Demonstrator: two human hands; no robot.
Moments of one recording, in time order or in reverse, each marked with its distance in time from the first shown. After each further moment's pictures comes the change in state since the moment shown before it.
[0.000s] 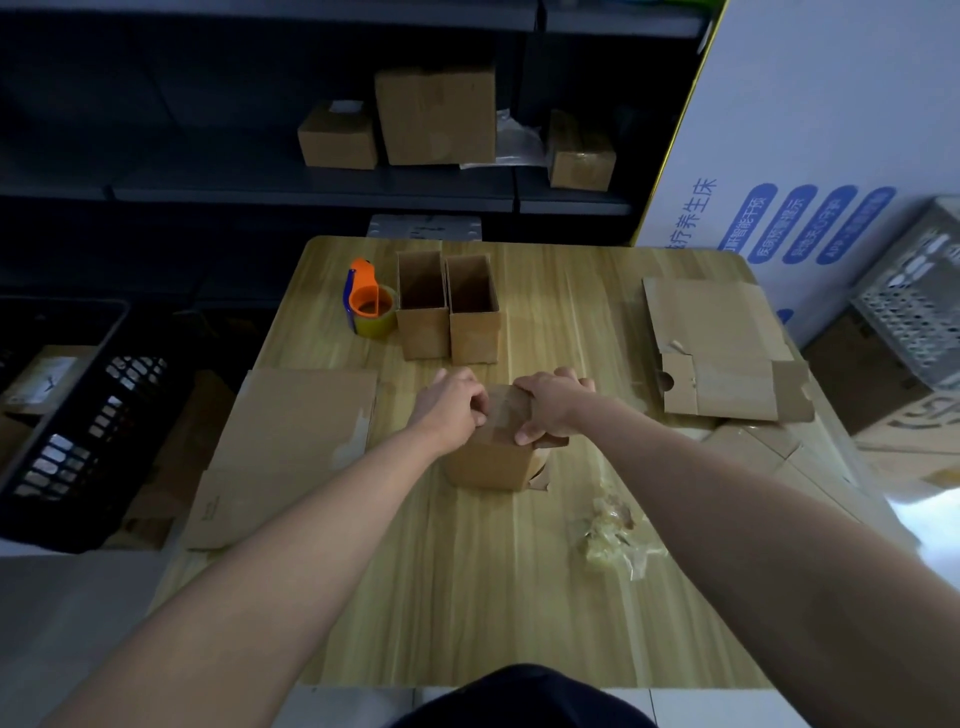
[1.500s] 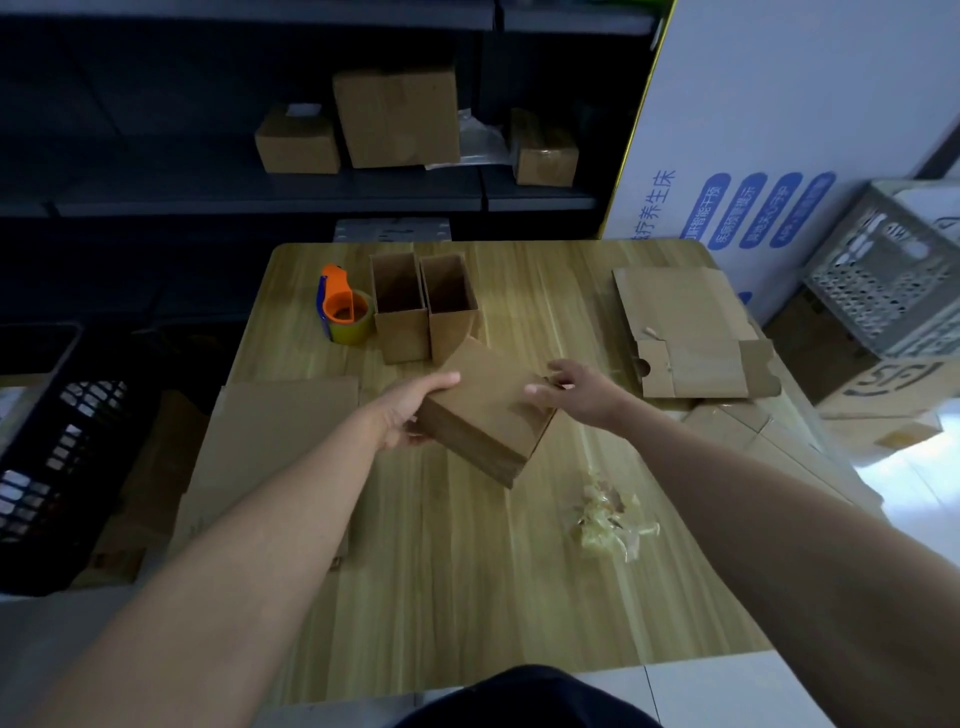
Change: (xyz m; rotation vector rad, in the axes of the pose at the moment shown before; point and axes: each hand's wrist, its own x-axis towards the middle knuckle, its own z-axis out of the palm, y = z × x) left_hand 0.011 -0.034 -0.024 -0.986 -0.354 -0.633; right_hand -0.033 0.038 0.007 0.784 0.132 0.128
